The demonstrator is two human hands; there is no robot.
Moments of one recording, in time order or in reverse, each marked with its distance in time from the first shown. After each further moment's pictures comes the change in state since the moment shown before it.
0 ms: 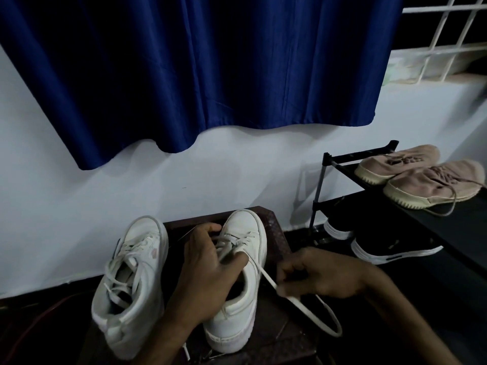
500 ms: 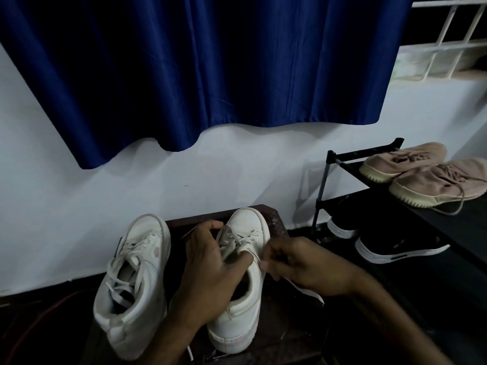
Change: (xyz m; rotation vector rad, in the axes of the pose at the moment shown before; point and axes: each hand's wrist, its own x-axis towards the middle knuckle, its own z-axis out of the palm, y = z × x) left_hand 0.000 0.000 0.001 -0.007 0.029 -0.003; right_hand 0.023 -0.005 0.013 0.005 0.280 -0.093
